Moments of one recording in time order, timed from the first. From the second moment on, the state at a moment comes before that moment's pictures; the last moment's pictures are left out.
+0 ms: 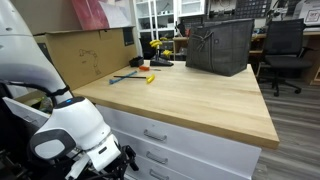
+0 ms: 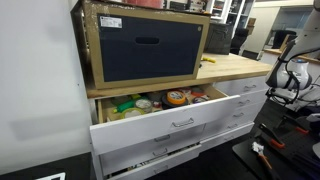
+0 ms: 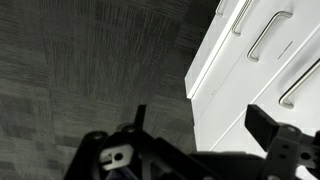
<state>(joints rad) -0.42 0.74 -0.29 -2.33 0.34 3.35 0.31</state>
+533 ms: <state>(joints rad) -0.41 0.75 -0.29 -2.33 0.34 3.36 0.31</state>
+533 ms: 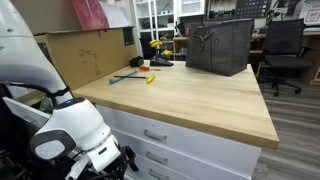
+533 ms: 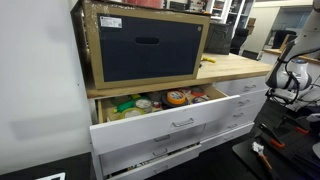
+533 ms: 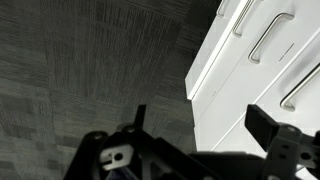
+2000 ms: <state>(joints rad) -0.55 0.83 -0.17 -2.19 0.36 3.40 0.36</state>
